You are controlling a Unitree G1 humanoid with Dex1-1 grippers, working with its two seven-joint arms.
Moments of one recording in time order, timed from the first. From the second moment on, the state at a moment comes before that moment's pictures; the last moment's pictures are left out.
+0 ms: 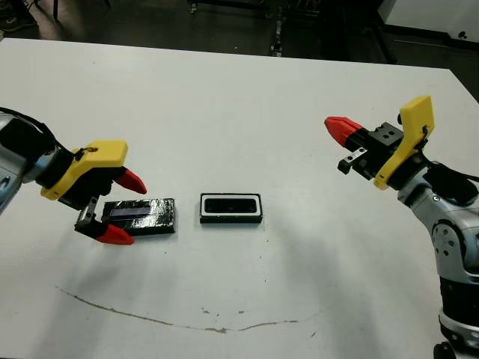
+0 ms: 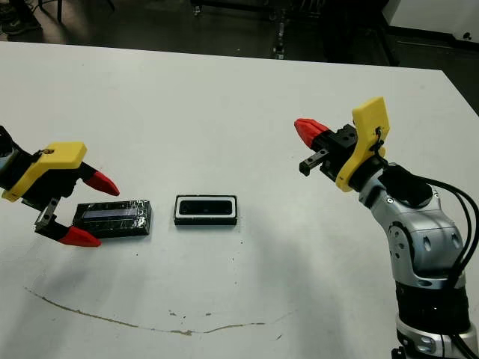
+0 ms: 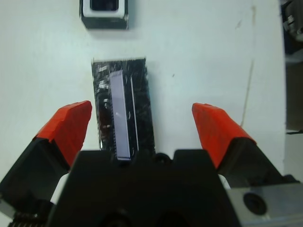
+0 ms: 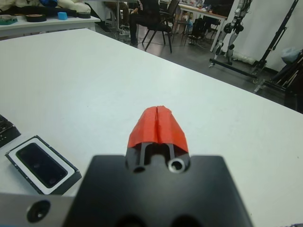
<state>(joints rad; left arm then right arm) -0.64 1.05 -0.39 0.09 -0.12 0.42 -1.56 -0.37 -0.48 -0.09 -0.25 0.38 0.60 0.52</state>
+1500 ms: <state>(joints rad) -0.62 1.02 -0.40 0.12 -0.08 0.58 -1.55 -0.36 -0.48 -0.09 -0.24 0.37 0.57 0.51</state>
